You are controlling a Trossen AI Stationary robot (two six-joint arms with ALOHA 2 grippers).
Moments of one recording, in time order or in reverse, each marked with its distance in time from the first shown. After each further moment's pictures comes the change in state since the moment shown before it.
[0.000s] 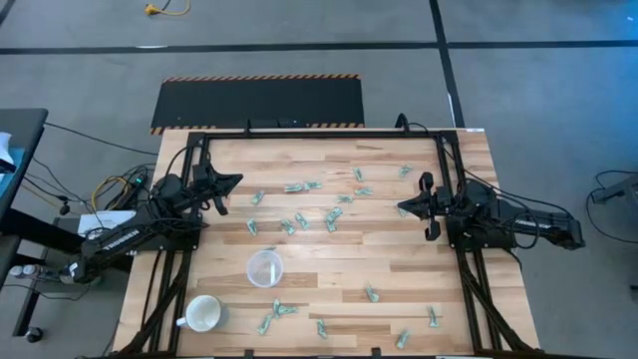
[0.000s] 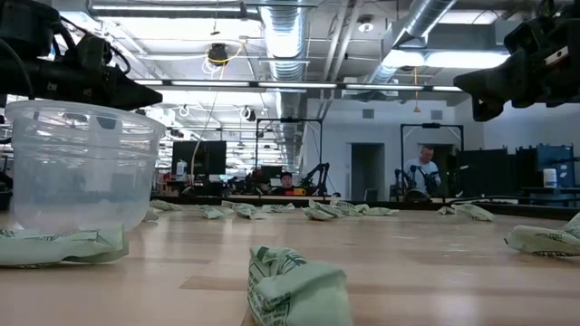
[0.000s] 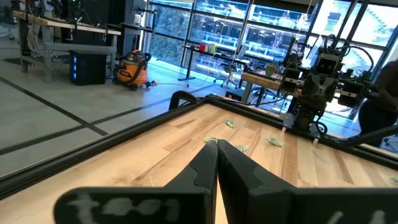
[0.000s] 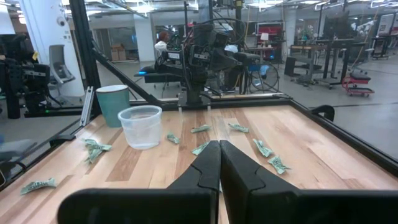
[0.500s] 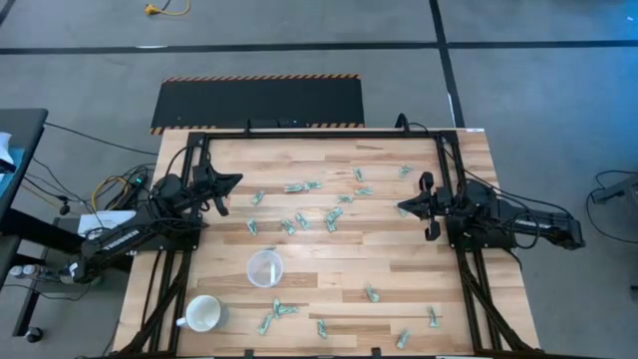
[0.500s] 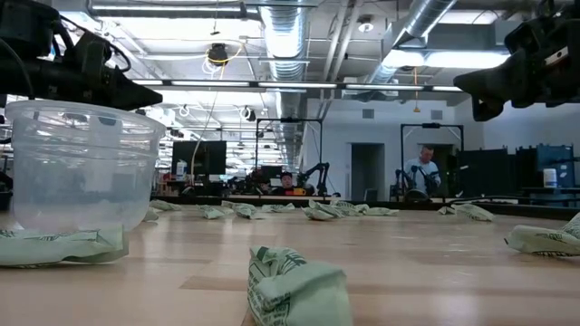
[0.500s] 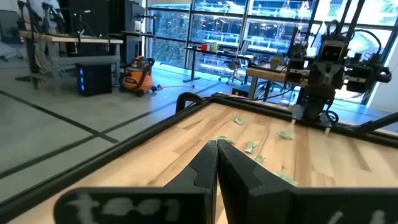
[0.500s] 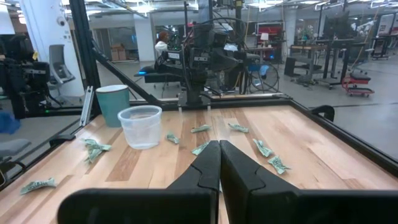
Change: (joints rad) left arm 0.000 0.000 0.000 -0.003 -0.006 0.098; right arm 0.000 0.000 0.000 0.000 0.000 -0.021
